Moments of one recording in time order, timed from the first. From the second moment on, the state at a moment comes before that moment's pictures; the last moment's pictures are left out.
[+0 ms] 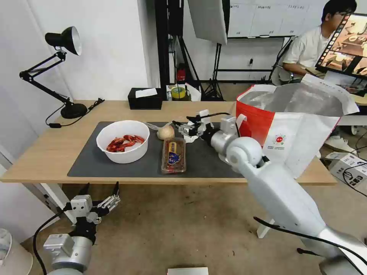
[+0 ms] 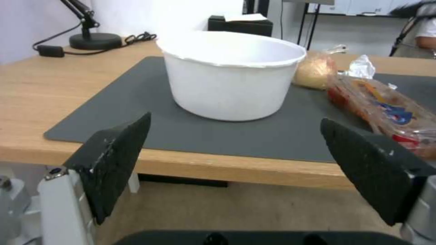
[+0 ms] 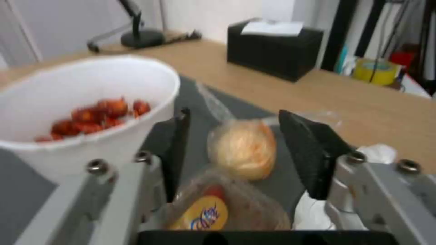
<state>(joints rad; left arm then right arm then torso) 1.80 -1.29 -0.66 -2.30 -0.35 0.08 -0.12 -0.46 1.14 -0.14 1.61 0.69 -0.47 -0.08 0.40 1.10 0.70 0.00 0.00</state>
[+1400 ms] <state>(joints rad) 1.78 -1.27 -0.65 -2.29 -0.36 0.07 -0.09 -0.36 1.22 -0.26 1.34 0.74 -0.57 -0.21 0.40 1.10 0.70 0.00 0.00</state>
